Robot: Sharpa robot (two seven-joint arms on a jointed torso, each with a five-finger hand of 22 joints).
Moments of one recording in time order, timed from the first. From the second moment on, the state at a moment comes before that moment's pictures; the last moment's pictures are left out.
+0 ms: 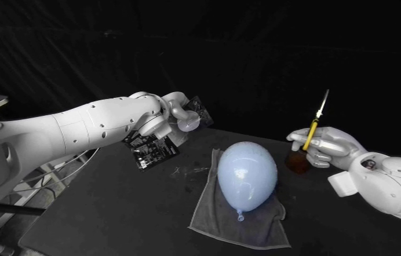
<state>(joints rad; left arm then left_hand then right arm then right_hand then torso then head) 1.32 -0.85 -0.04 1.26 -0.76 -0.13 -0.19 1.50 -0.10 0.68 0.21 0.05 0.92 0.20 0.39 0.29 1.12 0.14 0.09 0.07 1.06 0.10 0.29 0.23 0.17 0.88 0.25 0.33 0.15 1.31 -0.86 -0.19 1.44 -0.21 -0.15 0.20 1.22 0.00 0.62 0.05 0.04 0.94 0.08 0.38 0.66 1.23 0.09 0.32 0.78 1.47 -0.06 1.38 1.08 0.04 1.44 0.04 1.39 1.31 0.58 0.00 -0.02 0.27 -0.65</state>
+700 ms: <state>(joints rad) 1.40 -0.66 -0.03 1.12 -0.46 0.30 -0.18 1.47 -0.06 0.64 0.21 0.04 0.94 0.16 0.39 0.29 1.32 0.10 0.14 0.08 1.23 0.03 0.41 0.32 0.17 0.97 0.18 0.48 0.23 1.34 -0.85 -0.19 1.51 -0.23 -0.16 0.09 1.22 0.00 0.62 0.05 0.05 0.94 0.08 0.38 0.65 1.23 0.09 0.32 0.68 1.46 -0.07 1.37 1.06 0.04 1.42 0.04 1.36 1.31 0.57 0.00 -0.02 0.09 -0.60</state>
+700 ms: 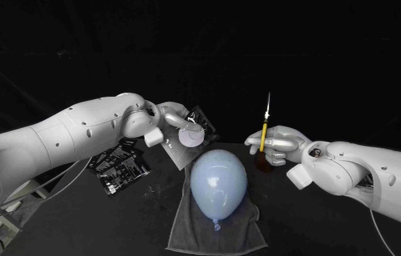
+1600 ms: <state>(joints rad) 1.41 -0.59 -0.03 1.06 -0.41 0.58 -0.08 1.48 -0.06 0.63 0.20 0.05 0.95 0.15 0.37 0.29 1.34 0.10 0.17 0.11 1.22 0.02 0.50 0.40 0.17 0.95 0.16 0.55 0.28 1.34 -0.94 -0.19 1.67 -0.32 -0.16 0.02 1.23 -0.01 0.61 0.04 0.05 0.94 0.08 0.37 0.64 1.23 0.10 0.32 0.67 1.47 -0.06 1.37 1.06 0.04 1.42 0.04 1.36 1.31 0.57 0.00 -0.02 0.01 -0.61</state>
